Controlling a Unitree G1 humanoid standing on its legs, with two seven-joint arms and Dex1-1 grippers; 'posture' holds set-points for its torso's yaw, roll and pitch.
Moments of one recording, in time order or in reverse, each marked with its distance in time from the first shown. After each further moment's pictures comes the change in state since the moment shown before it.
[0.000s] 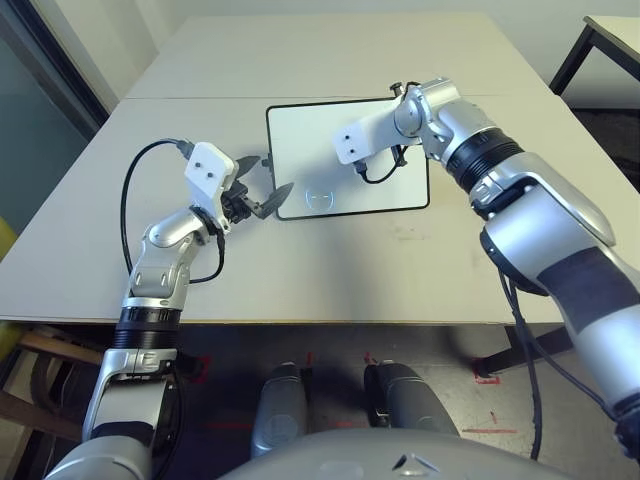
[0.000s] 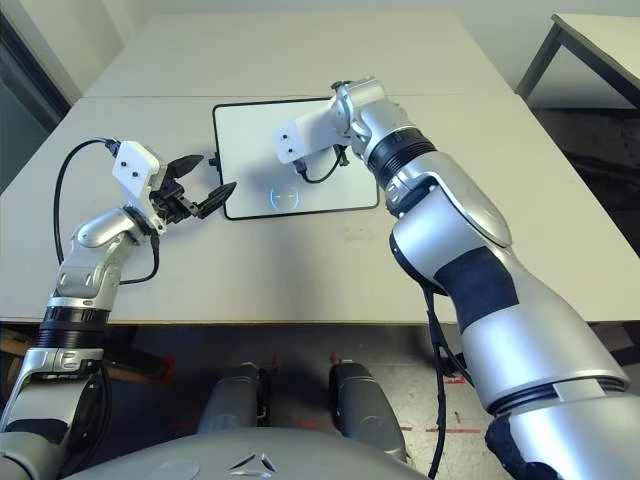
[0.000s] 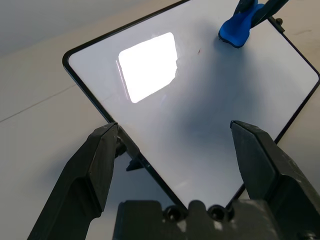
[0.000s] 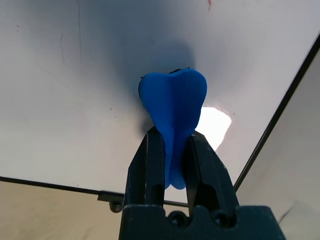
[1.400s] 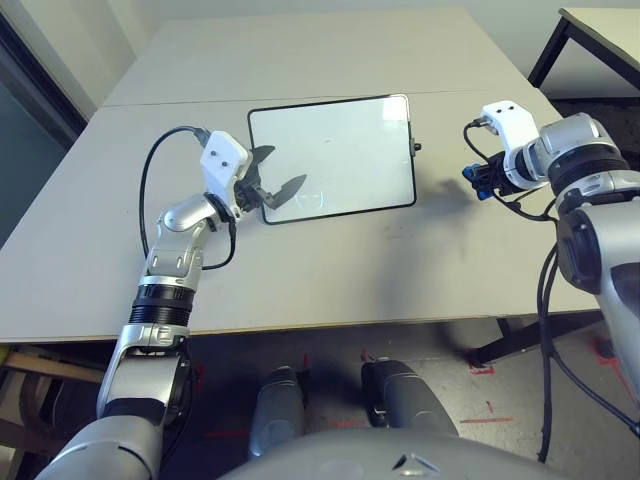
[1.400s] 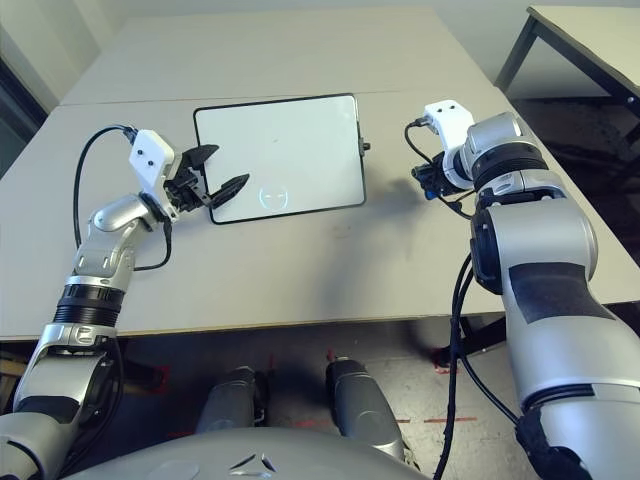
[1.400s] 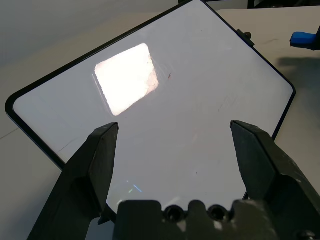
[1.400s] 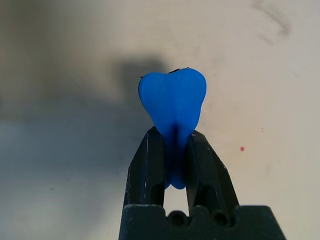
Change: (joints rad) left arm -0.074 -0.009 -0.033 0.102 0.019 -0.056 -0.054; right arm 0.138 -0.179 -0.580 0.287 0.496 0.767 -0.354
